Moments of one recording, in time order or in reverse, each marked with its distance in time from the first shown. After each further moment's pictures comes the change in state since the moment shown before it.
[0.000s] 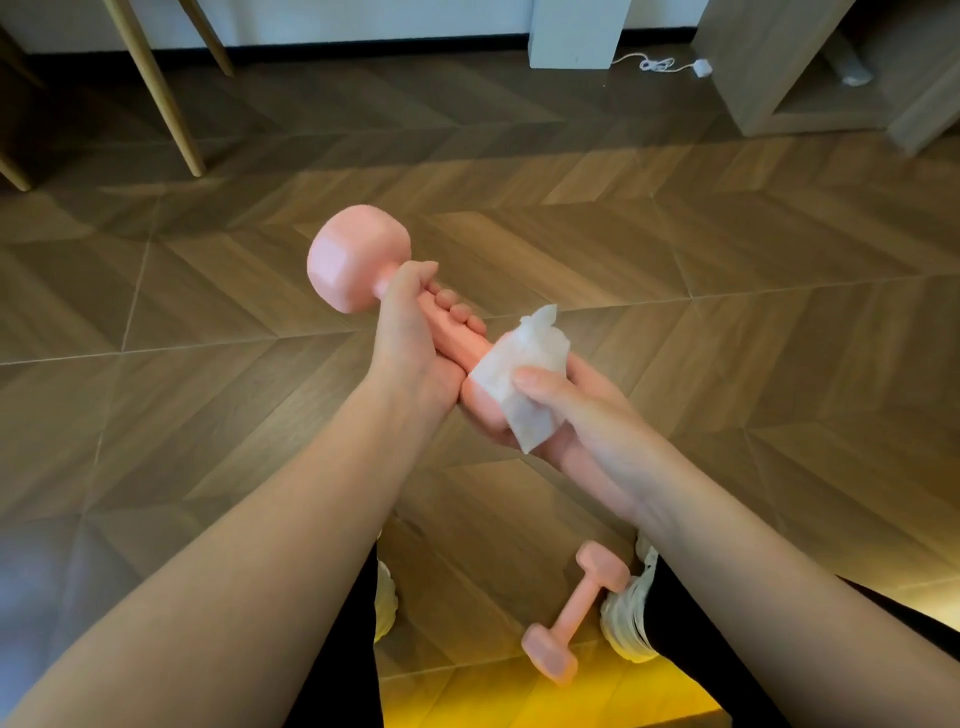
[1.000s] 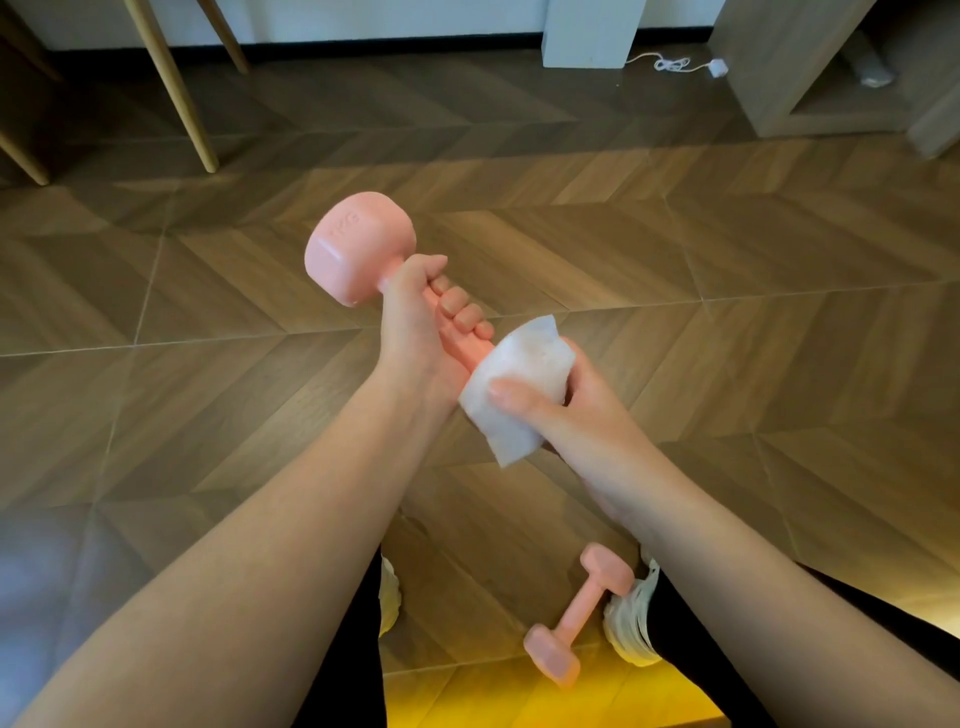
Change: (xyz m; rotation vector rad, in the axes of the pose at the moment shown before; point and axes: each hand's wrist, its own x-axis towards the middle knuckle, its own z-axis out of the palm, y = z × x) left_hand 0.001 0.003 0.001 0.069 -0.040 0.013; right_hand 0.006 0.010 0.005 -0.290 0.068 -0.180
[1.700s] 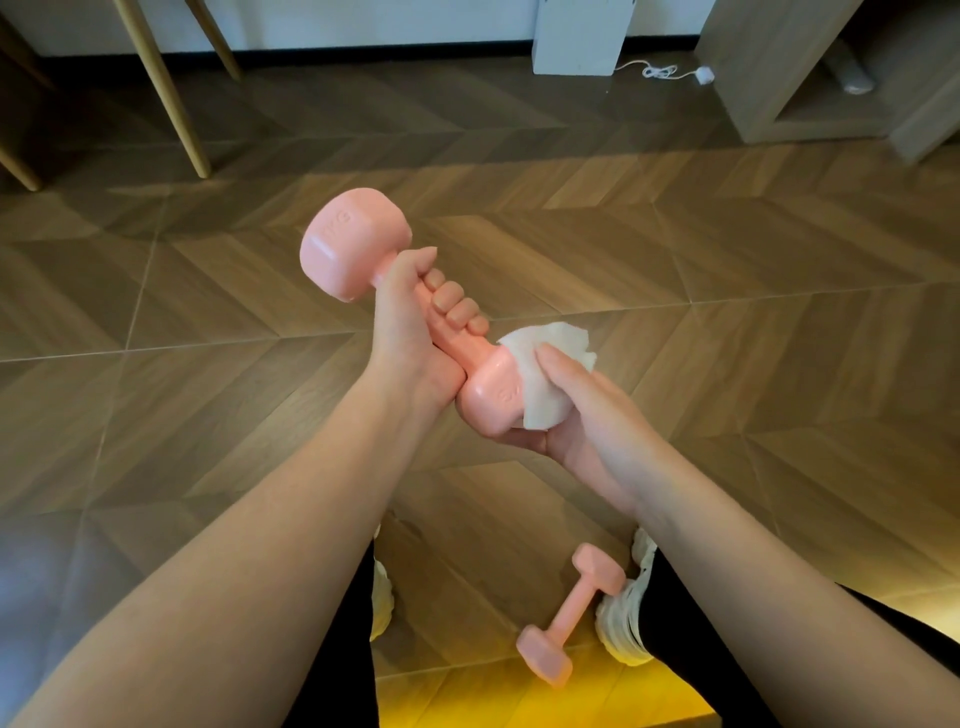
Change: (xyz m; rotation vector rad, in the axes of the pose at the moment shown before) left_hand -0.003 0.000 0.004 -0.001 -0.083 0.031; right_hand -0.002 -0.009 -0.008 0.317 -0.021 0.189
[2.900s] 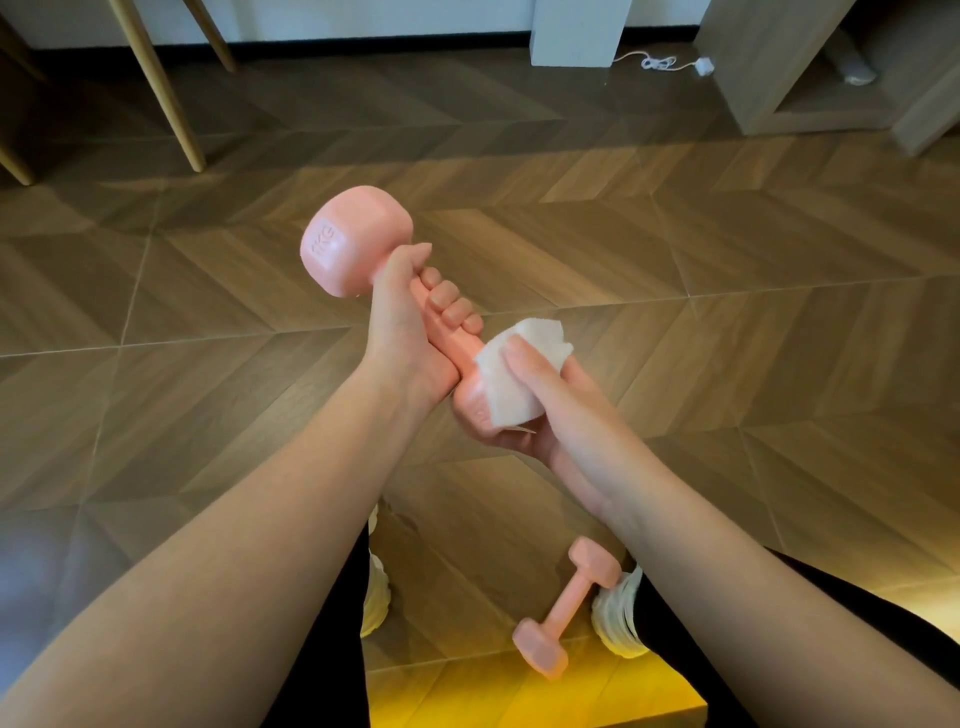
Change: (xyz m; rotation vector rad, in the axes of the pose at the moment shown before) left_hand 0.003 -0.005 -0.002 0.015 0.038 -0.025; right_hand -0.001 0.008 0.008 -0.050 0.101 -0.036
